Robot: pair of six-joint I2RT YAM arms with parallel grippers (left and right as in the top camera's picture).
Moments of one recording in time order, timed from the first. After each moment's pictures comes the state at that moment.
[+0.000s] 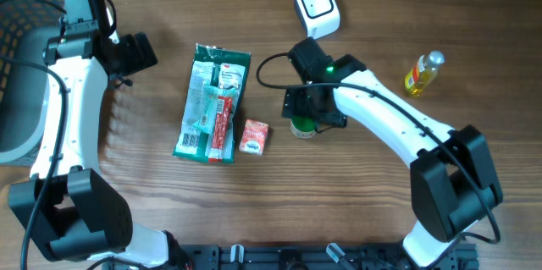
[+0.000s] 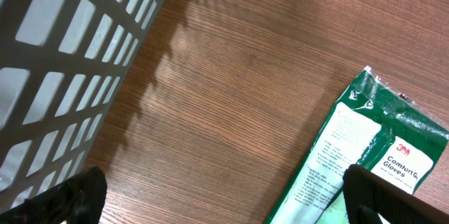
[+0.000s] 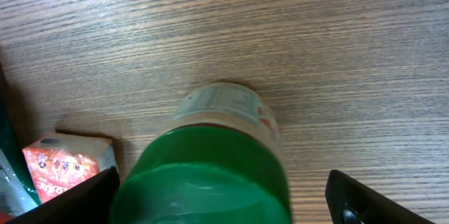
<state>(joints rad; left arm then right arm) 0.18 1.69 1.44 -0.88 -0.07 -0.23 0.55 1.84 1.33 -0.91 -0.05 0.71</state>
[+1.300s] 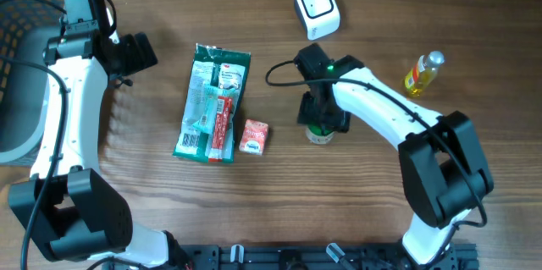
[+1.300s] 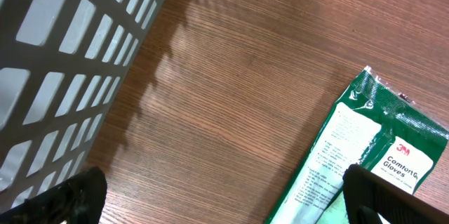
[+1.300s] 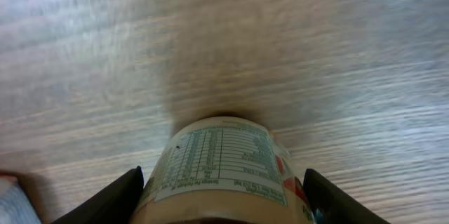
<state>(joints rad) 0.18 1.69 1.44 -0.88 -0.07 -0.23 0.51 1.92 1.31 -0.95 0.00 0.73</state>
